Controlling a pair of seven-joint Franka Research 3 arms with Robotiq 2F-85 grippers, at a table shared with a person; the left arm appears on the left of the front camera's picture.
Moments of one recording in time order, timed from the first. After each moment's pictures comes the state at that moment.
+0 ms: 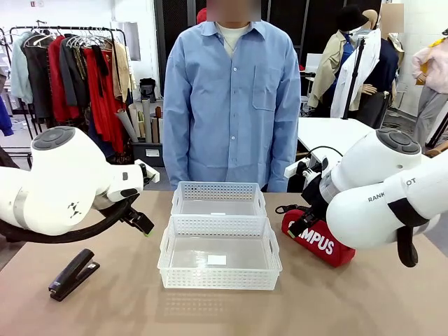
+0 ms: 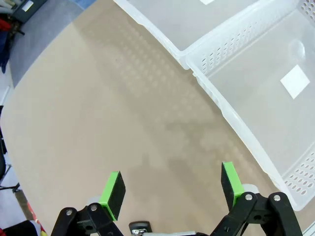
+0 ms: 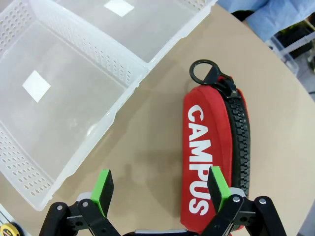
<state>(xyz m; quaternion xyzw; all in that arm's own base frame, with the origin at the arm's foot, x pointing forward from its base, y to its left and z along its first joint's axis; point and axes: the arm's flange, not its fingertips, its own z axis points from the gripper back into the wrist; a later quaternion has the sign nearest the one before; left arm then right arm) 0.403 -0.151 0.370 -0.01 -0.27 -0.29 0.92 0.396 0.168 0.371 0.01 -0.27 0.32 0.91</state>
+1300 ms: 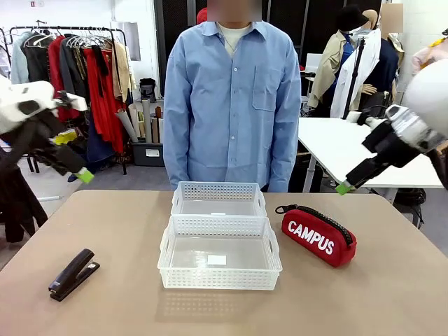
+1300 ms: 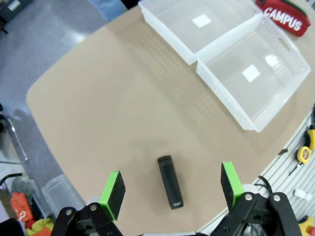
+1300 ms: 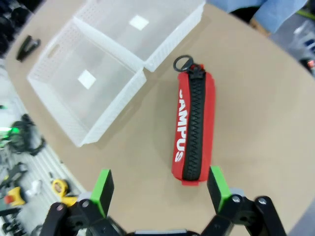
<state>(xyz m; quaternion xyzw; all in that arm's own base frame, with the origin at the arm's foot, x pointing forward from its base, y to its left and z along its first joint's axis) 0.367 -0.010 0.535 -0.12 -0.26 -0.28 0.92 0.419 0.030 0.490 0.19 -0.21 0.31 0.91</state>
